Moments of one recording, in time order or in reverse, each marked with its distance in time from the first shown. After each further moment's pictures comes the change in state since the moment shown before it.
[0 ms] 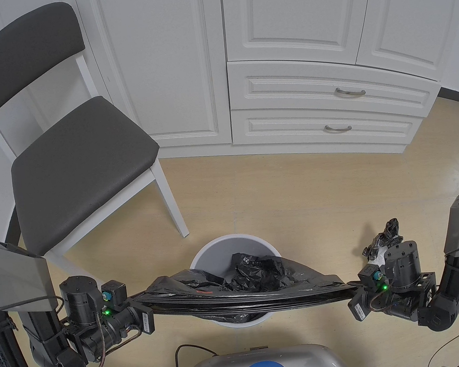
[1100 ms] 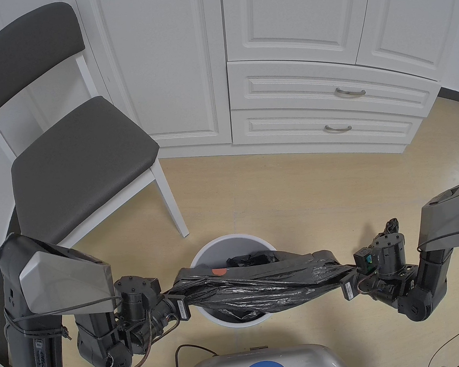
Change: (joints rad) left arm -0.149 0.260 -0.263 -0.002 0.126 -0.294; right arm -0.056 0.185 -0.176 -0.105 0.001 0.133
